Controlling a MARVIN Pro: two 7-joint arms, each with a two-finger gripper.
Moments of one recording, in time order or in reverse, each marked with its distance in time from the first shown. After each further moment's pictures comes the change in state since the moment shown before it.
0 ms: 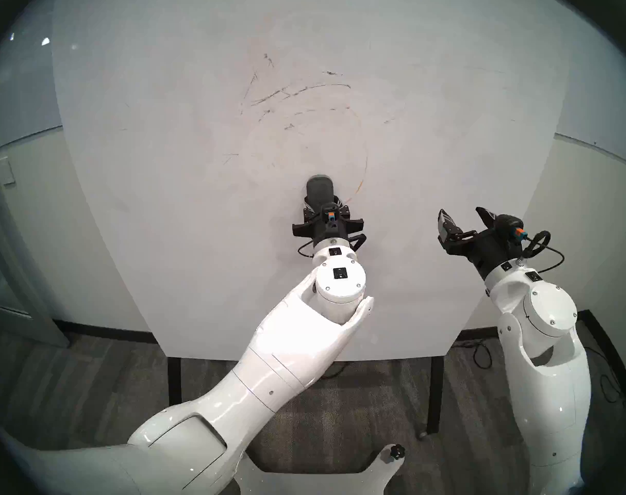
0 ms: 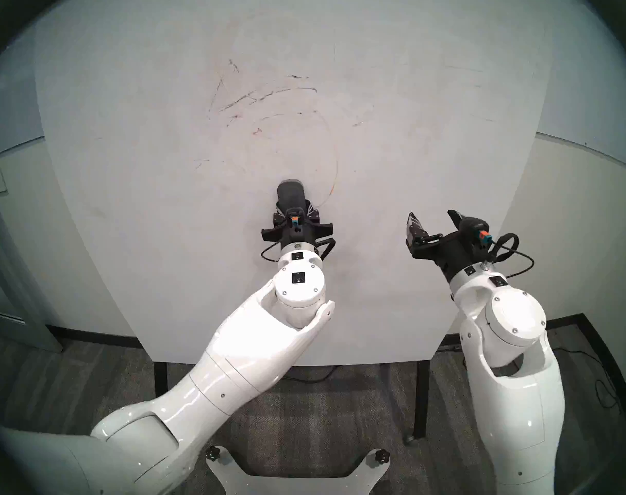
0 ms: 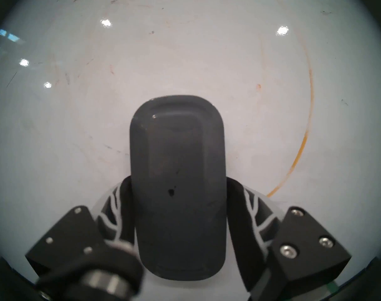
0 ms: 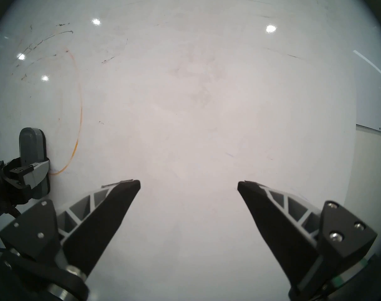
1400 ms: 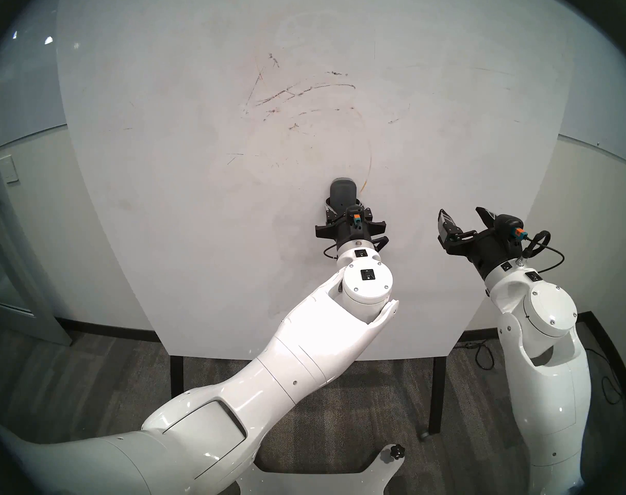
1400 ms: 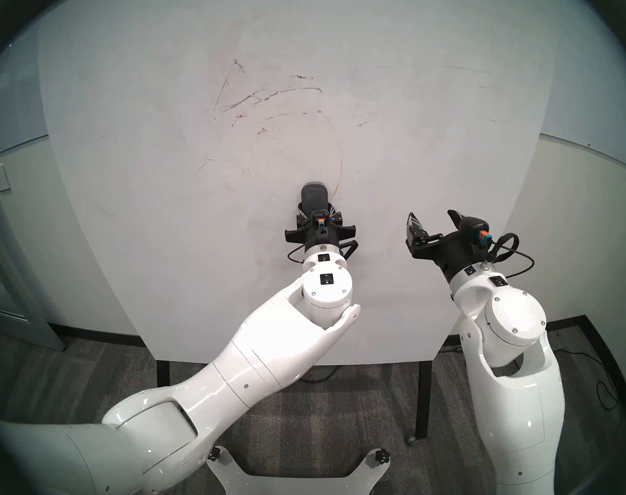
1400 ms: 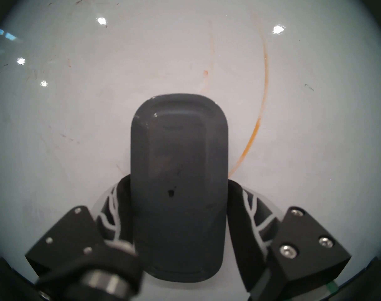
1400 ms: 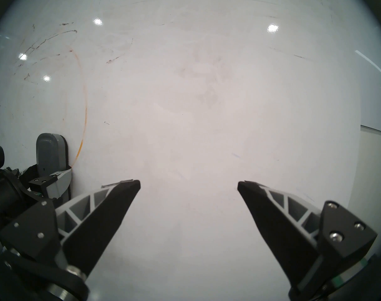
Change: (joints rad) left arm -0.084 -0.067 0.106 0.130 -0.050 -0.046 0.056; right arm 0.000 0.000 0.000 0.000 0.000 0.000 0.000
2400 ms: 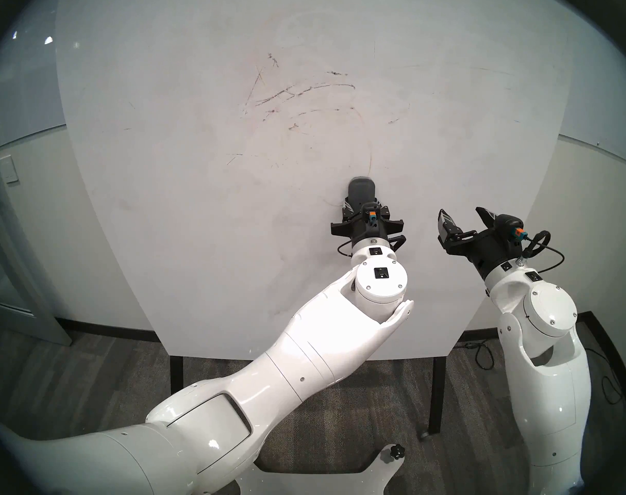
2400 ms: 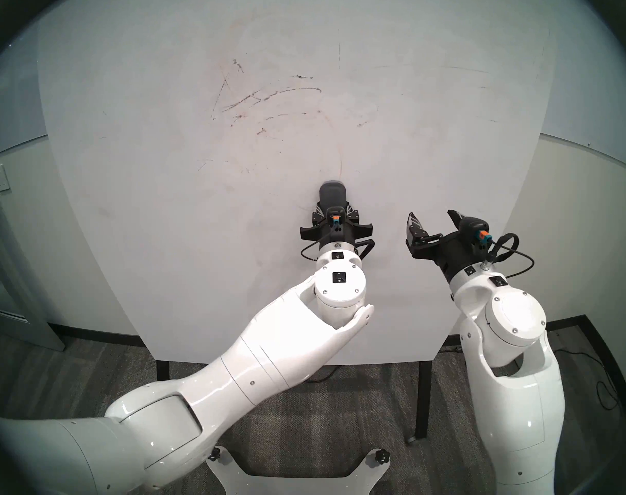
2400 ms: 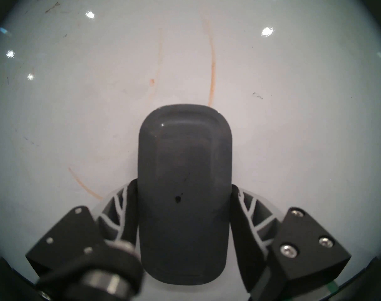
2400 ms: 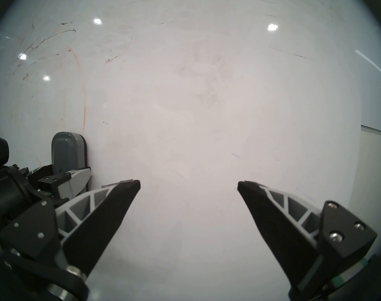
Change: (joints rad) left arm -0.027 0.005 0.055 -0.036 -0.072 -0.005 -0.013; right arm 0.000 0.000 0.000 0.000 0.000 0.000 0.000
